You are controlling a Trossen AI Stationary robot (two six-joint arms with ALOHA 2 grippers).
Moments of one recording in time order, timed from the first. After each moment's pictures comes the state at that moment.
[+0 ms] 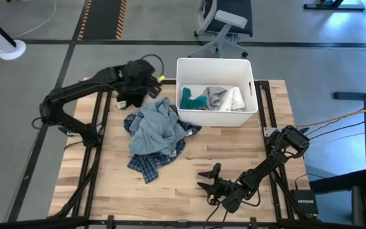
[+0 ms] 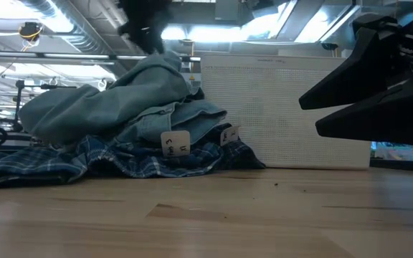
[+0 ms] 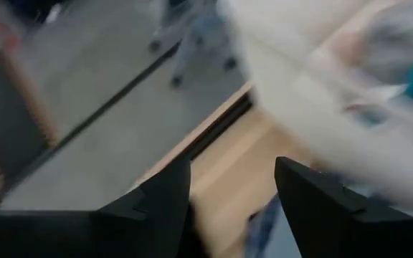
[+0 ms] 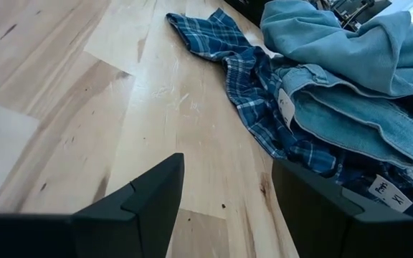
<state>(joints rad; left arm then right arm) 0.42 1.40 1.46 -0.88 -0.48 -0.16 0.80 1.95 0.86 0.33 0.97 0.02</state>
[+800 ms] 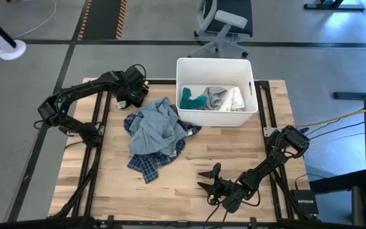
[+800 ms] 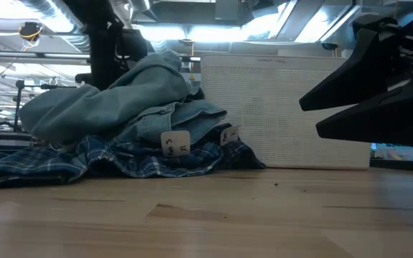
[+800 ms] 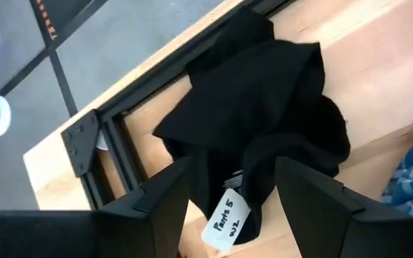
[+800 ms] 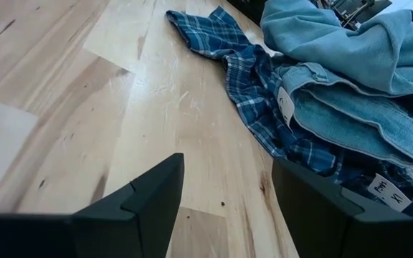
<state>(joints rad) 0.73 1.40 1.03 -0.88 -0.47 -0.22 0.80 1.95 0.86 0.33 0.98 0.02</state>
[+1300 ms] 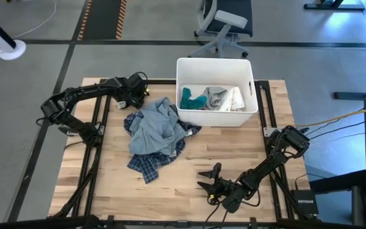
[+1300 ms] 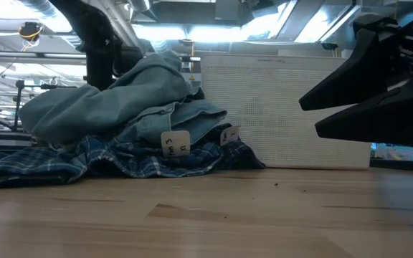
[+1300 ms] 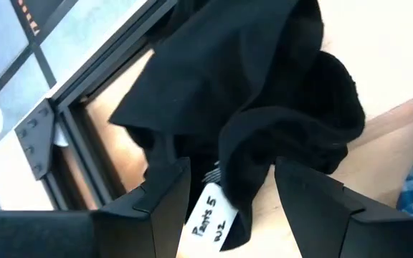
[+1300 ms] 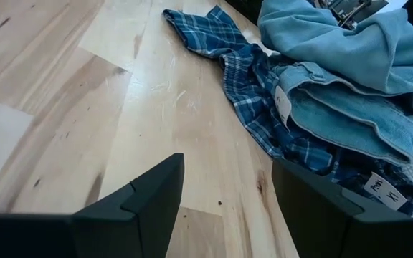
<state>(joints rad) 0.73 1.45 0.90 -0.75 -0.44 -0.17 0.80 1.95 0.86 0.32 0.99 0.02</state>
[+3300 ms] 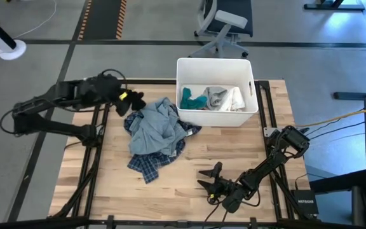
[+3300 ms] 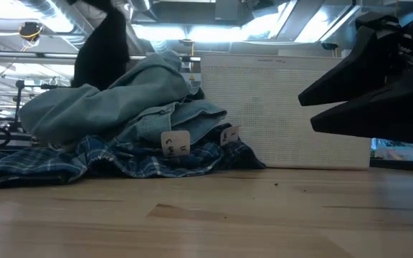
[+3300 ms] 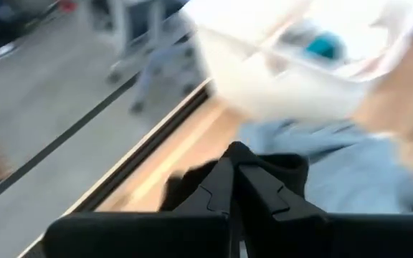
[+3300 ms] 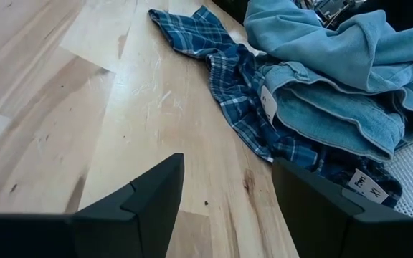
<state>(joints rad) 0.20 0.94 1.30 -1.07 -0.50 -0.25 0.80 1.95 0.86 0.32 1.03 0.02</state>
